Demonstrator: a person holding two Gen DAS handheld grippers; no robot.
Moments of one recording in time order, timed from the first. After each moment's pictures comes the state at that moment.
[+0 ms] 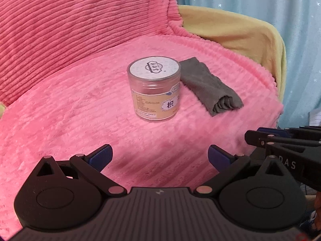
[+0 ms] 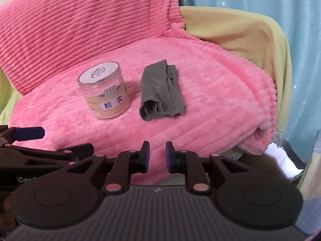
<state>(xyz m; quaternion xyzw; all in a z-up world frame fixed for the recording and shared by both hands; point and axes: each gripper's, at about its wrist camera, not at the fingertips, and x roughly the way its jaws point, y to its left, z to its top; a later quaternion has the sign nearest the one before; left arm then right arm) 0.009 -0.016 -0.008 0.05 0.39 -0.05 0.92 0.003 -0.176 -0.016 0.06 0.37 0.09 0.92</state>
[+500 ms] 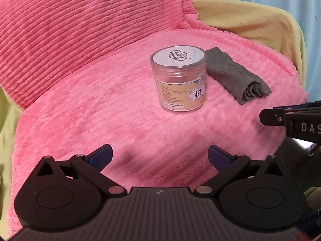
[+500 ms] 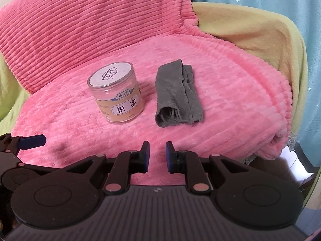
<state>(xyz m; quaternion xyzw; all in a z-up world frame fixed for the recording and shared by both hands) 0.013 0.003 -0.026 0.10 0.39 -0.01 0.92 0.022 -0.166 -0.013 0.07 0.38 0.12 0.91</state>
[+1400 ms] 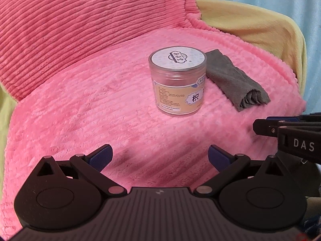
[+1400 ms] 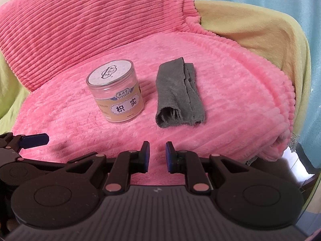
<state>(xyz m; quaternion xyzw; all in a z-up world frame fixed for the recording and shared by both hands) 0.023 0.000 -0.024 0.07 0.40 -0.01 0.92 0.030 -0.163 -0.016 0.06 0.39 0.12 0.91</state>
